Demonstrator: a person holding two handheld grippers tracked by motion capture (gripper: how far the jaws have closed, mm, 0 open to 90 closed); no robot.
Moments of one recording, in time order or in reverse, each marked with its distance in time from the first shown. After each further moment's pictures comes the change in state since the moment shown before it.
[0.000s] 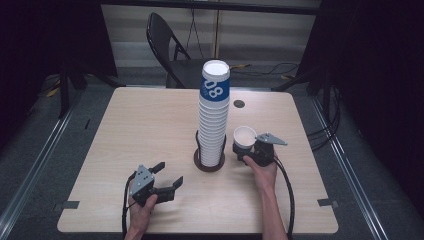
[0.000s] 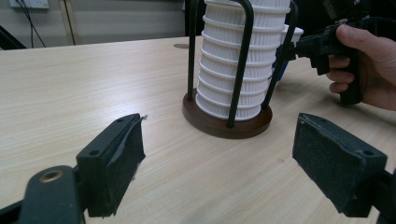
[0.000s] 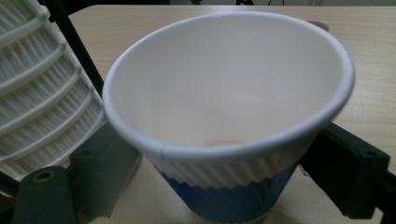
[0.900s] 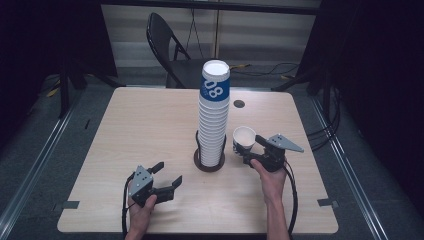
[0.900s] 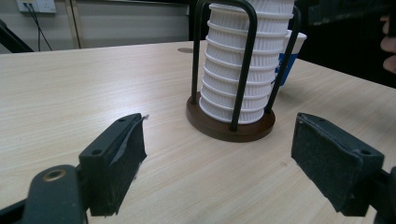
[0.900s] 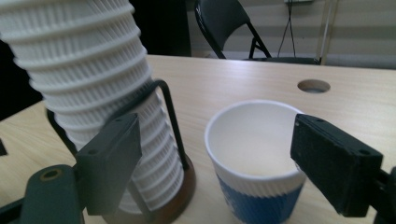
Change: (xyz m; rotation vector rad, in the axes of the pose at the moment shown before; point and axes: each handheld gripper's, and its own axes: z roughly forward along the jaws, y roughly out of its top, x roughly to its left) left arm 0.000 -0.001 -0.002 -0.020 0.015 -0.013; right arm 0.027 0.028 -0.063 -0.148 0.065 -0.007
